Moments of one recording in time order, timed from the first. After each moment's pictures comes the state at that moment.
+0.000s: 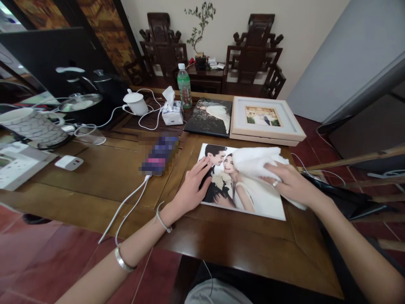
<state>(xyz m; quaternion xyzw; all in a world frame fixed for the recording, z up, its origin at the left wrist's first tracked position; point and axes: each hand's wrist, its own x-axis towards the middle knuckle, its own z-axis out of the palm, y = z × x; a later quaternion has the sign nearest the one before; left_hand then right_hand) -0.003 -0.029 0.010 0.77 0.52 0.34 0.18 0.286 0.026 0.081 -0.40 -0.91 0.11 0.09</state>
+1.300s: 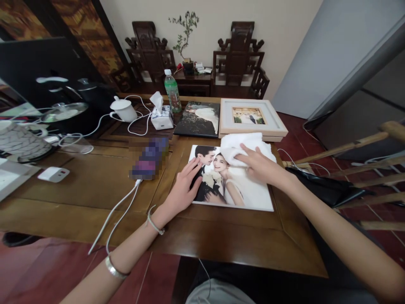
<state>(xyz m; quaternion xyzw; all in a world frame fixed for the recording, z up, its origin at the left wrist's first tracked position) -0.005 -0.029 0.007 0.78 0.51 0.33 0.18 0.264 0.045 0.072 -0.40 -0.91 0.08 0.03</state>
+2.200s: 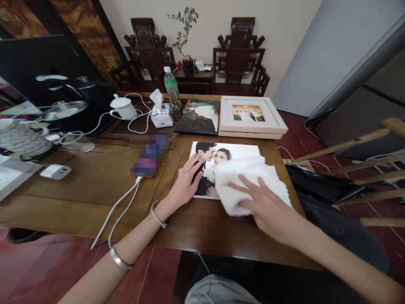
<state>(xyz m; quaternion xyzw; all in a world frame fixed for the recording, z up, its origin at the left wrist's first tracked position) -0.002 -0.024 0.008 0.77 0.52 0.32 0.19 0.259 -0.067 0.075 -0.35 -0.93 0.11 0.03</state>
